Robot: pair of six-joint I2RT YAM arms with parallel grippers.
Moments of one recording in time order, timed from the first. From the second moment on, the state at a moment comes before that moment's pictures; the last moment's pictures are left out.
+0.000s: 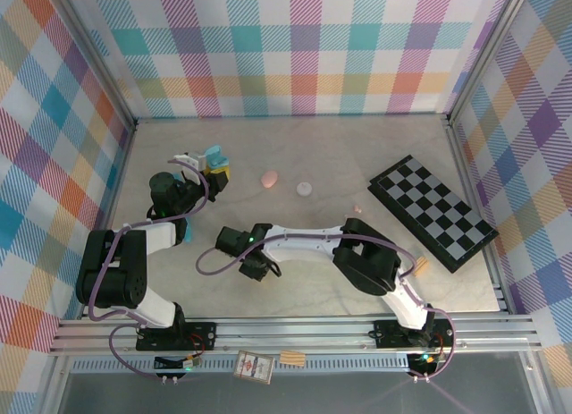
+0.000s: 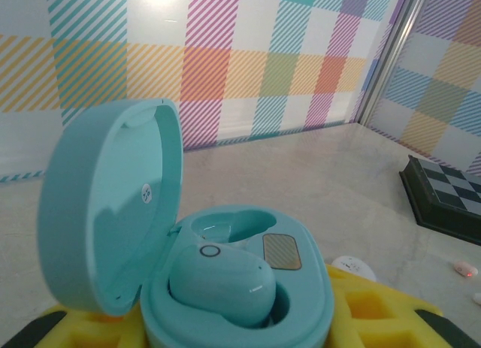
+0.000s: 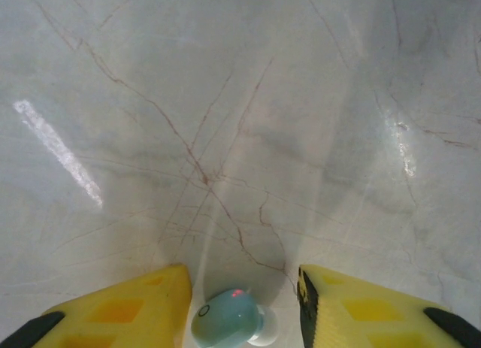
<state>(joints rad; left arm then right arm) 0.00 1.53 0.58 0.89 0.64 -0.13 1.21 2.14 1.60 -0.84 0.17 0.12</state>
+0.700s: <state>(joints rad) 0.00 1.53 0.58 0.88 0.64 -0.12 1.19 2.06 1.47 -0.80 -0.13 0.19</state>
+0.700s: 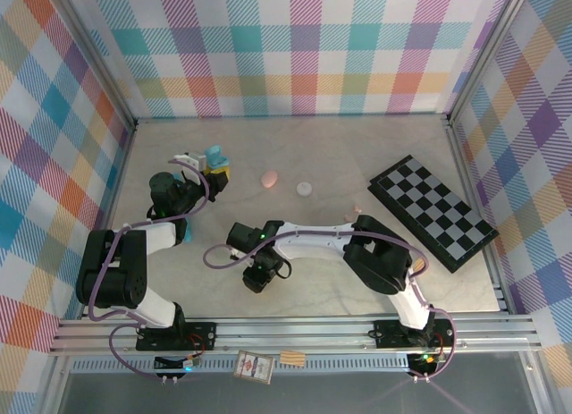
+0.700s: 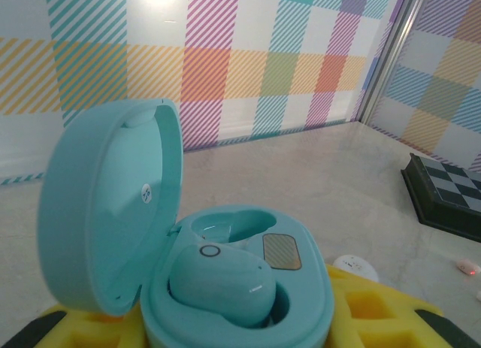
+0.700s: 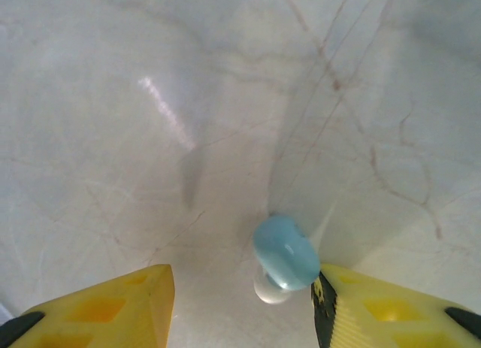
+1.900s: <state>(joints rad) 0.00 1.52 0.59 0.86 0.64 -0.10 1.11 2.07 1.48 -0.70 -0.25 0.18</state>
